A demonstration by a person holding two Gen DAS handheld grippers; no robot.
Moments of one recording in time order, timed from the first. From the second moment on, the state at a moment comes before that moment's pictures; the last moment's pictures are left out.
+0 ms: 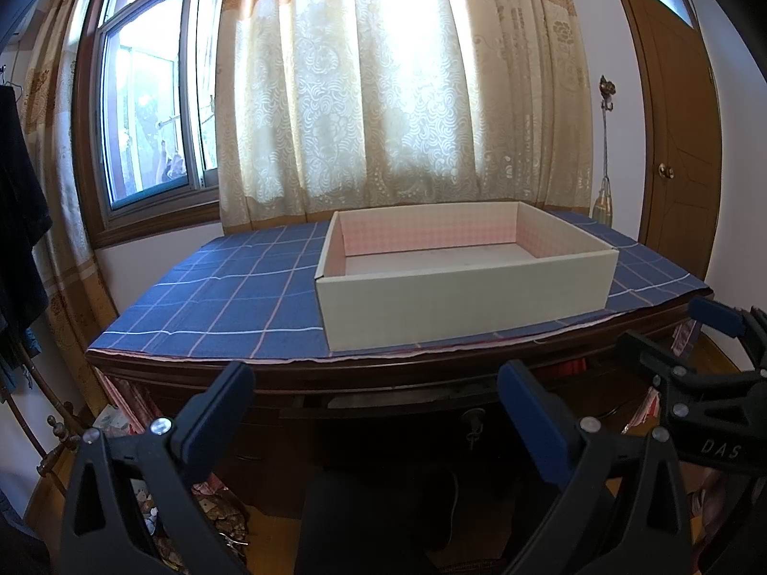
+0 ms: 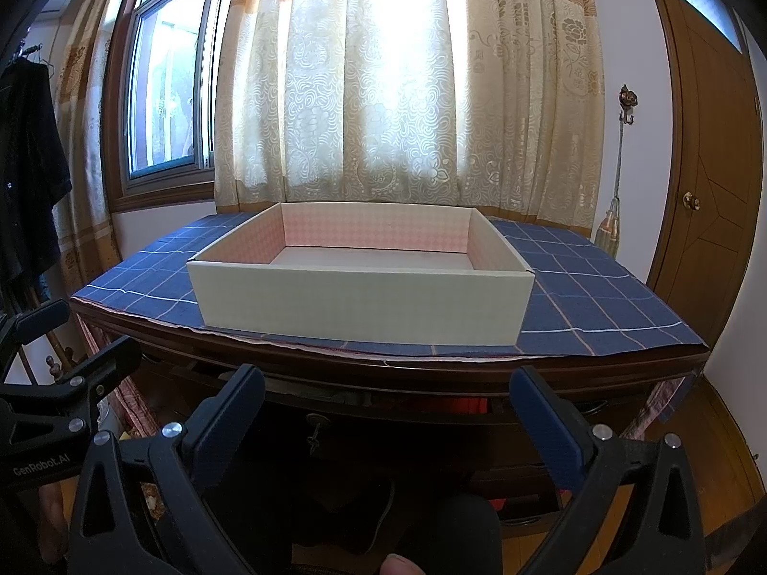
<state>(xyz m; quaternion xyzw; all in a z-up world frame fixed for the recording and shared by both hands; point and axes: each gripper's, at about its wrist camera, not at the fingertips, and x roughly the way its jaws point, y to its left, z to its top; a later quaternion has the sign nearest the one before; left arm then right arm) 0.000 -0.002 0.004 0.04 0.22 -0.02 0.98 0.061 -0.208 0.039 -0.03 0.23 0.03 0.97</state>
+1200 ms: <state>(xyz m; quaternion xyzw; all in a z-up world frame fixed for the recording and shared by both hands) 0.001 -0.006 0.004 0.04 0.22 -0.02 0.98 0.062 -0.208 0.039 -0.03 0.23 0.03 0.97</state>
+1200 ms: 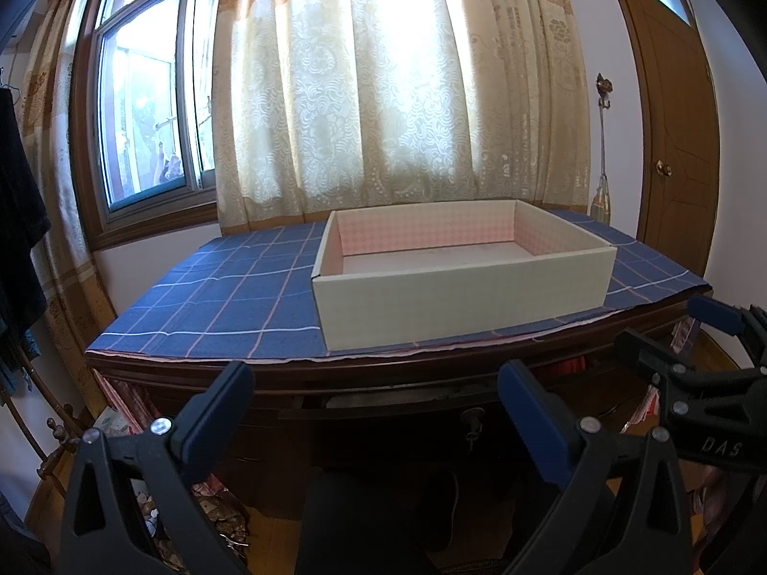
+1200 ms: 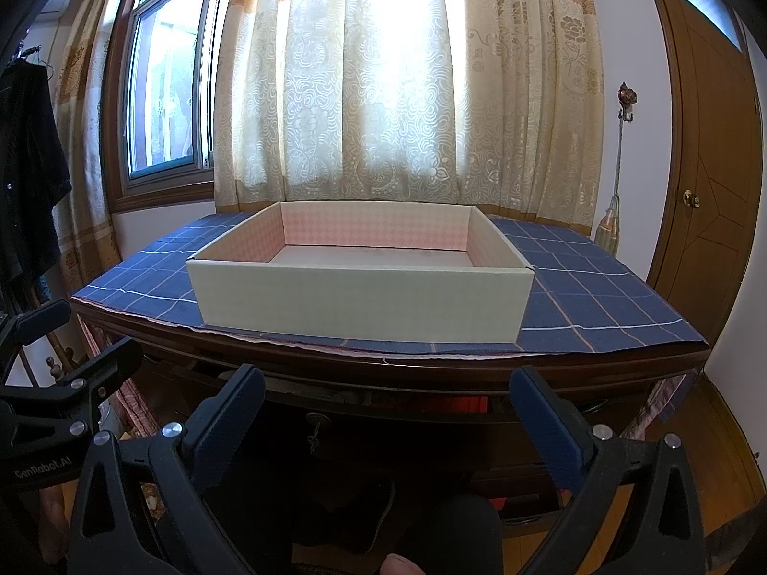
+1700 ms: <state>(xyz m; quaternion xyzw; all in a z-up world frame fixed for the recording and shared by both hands) 0.001 -0.006 -0.002 0.04 0.21 -0.02 0.98 0.062 -0.211 0.038 -0.03 0.23 0.03 0.97</state>
